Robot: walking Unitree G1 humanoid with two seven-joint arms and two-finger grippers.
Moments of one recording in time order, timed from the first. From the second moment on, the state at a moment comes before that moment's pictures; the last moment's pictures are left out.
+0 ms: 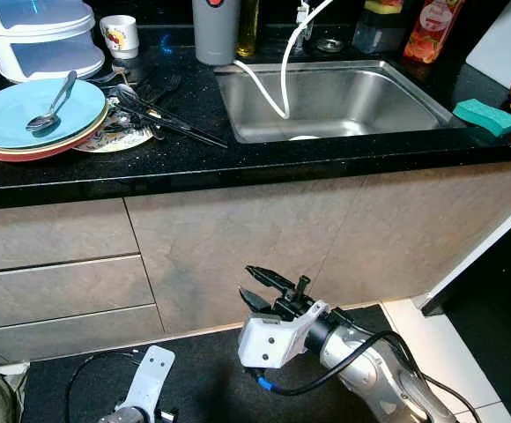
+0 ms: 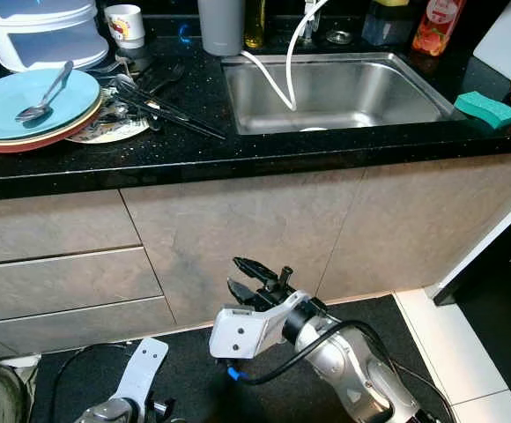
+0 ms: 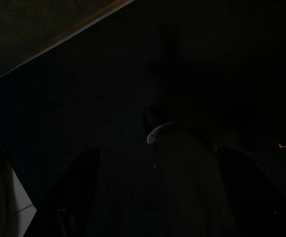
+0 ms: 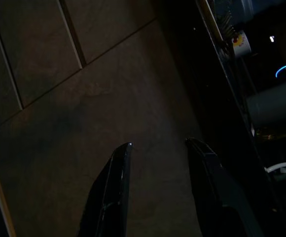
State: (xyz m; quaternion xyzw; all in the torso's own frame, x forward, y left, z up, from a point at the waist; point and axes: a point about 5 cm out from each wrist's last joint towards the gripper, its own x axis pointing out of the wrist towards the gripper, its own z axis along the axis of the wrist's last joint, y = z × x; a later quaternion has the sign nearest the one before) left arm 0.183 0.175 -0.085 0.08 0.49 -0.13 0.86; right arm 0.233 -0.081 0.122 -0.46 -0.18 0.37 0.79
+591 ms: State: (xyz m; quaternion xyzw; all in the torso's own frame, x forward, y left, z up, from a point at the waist) left arm 0.181 0.170 -0.087 0.07 0.49 -0.12 0.86; right arm 0.233 -0.088 0.123 -0.47 -0.18 0.37 0.78
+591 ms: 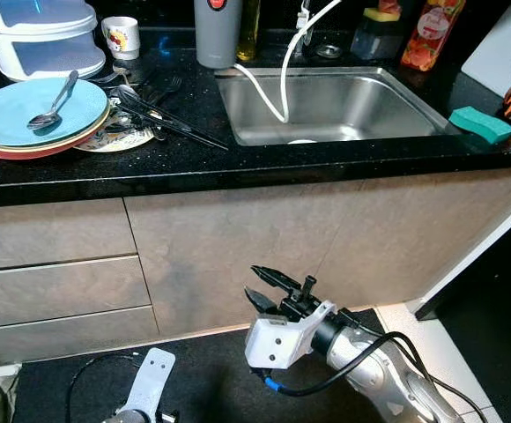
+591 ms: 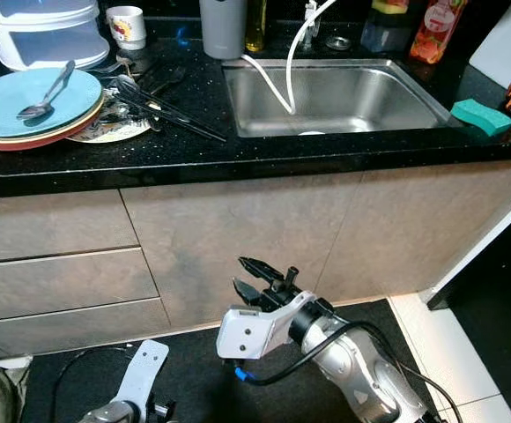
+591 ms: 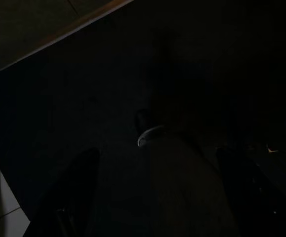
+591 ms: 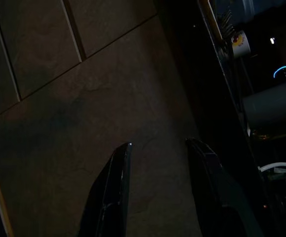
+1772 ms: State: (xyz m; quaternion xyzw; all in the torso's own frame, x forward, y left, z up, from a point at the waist) left arm 0.179 0.173 -0.087 0.07 0.49 -0.13 0.86; right arm 0.229 -0.081 0.122 -0.47 -0.18 0.37 0.78
